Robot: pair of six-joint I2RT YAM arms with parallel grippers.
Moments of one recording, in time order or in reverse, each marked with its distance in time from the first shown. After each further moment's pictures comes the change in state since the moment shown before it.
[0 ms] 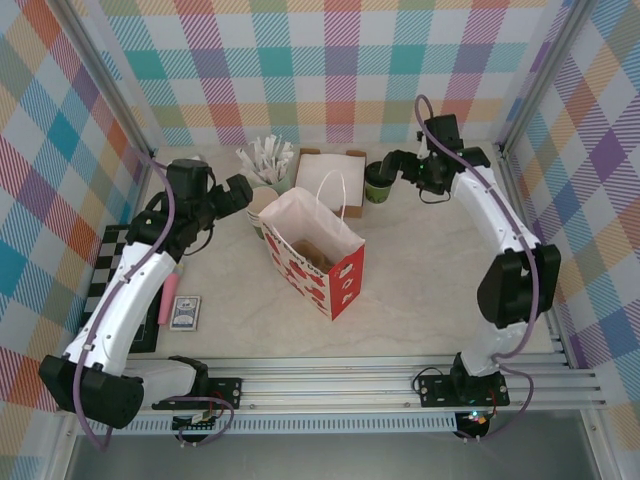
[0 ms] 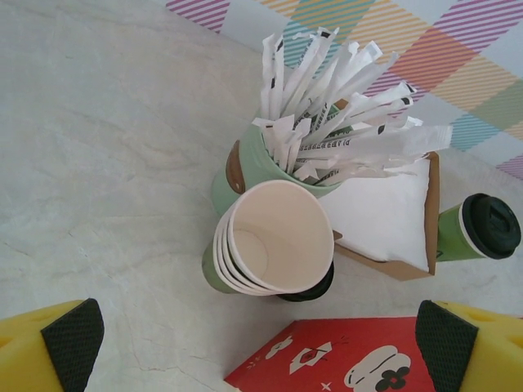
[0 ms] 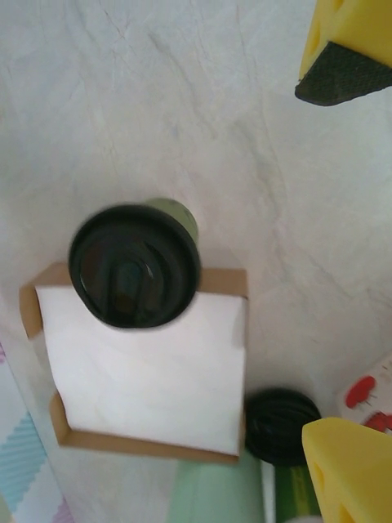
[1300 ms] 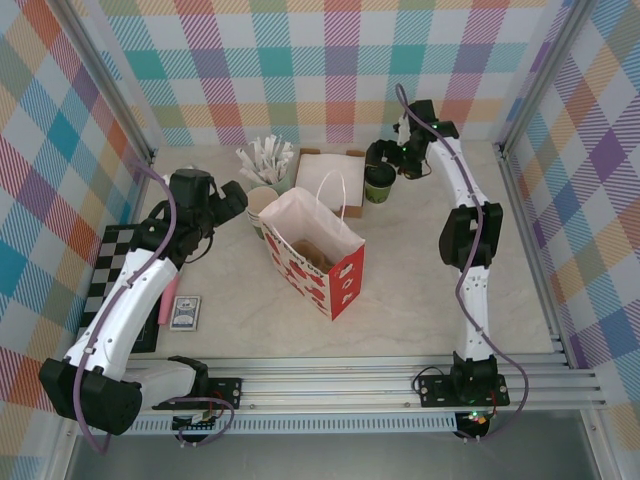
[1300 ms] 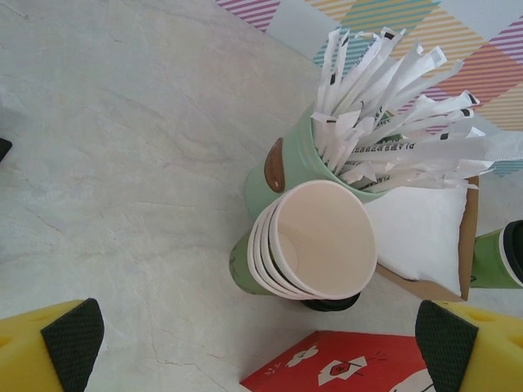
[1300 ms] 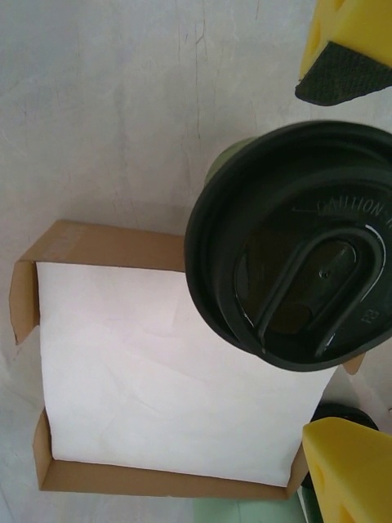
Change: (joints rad) left arm 0.002 -0.035 -0.085 0.022 -0.081 -0.067; right arm -0.018 0.634 0.728 -0.262 -0.213 -0.129
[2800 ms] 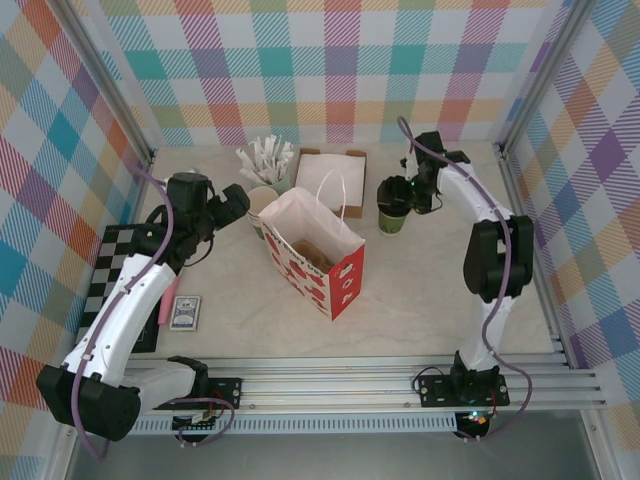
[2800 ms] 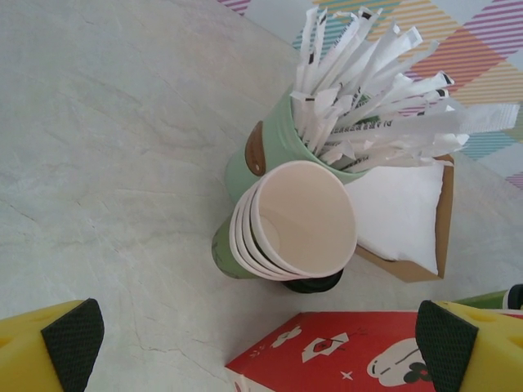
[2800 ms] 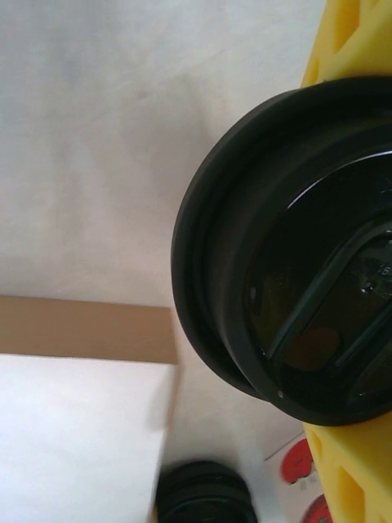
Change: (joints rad) left arm 0.004 -0.030 -0.029 0.011 0.076 0.000; right arm 0.014 -0.470 -0.773 0.172 0.055 -0.020
